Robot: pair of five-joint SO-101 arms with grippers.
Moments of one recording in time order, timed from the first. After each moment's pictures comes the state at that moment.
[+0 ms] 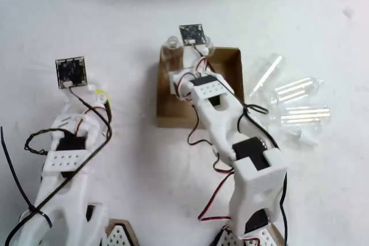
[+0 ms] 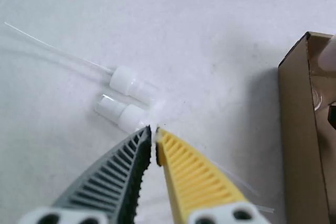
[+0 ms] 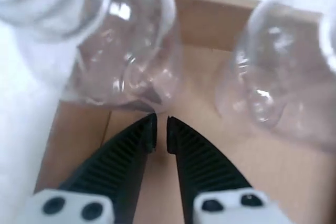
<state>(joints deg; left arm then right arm) -9.8 -38.8 70.7 14.7 7.4 -22.5 21.0 12.5 27.0 -7.4</state>
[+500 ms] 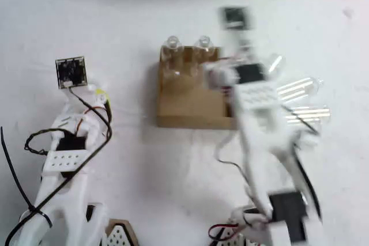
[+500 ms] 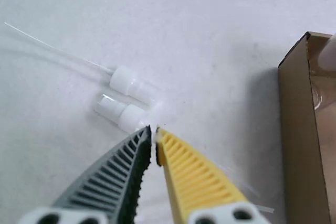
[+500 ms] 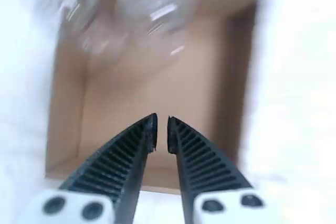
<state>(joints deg) -9.8 -38.8 70.7 14.7 7.4 -12.0 -10.9 12.4 63.3 -7.4</state>
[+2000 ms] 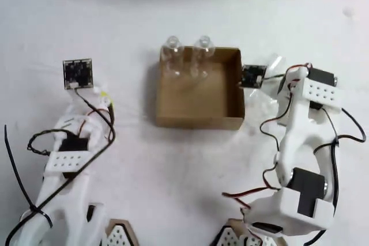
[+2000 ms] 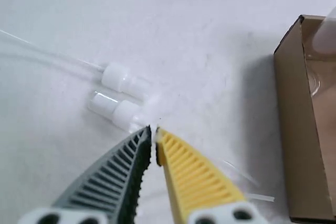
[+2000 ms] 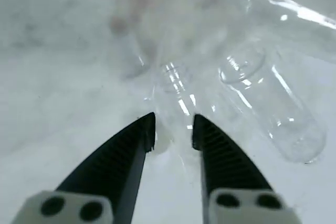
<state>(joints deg) -8.5 -38.8 71.6 14.5 5.0 15.9 0.1 14.2 73.1 90.2</state>
